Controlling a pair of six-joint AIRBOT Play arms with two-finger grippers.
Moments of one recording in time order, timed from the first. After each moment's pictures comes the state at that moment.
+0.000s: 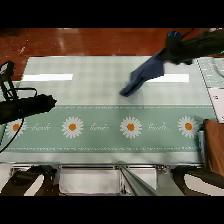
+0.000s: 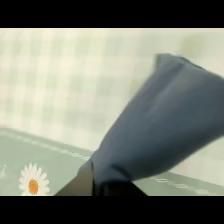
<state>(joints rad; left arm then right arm) -0.11 -0.65 0.76 1.27 -1.00 -1.73 0.01 -1.31 1.60 -0.99 1.29 1.66</state>
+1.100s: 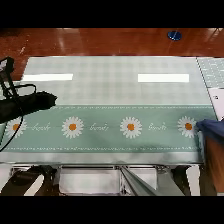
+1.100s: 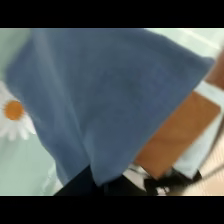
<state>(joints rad) -0.11 -0.65 0.76 1.24 -0.93 -1.64 -1.10 -0.70 1.23 -1.61 1.84 1.68</state>
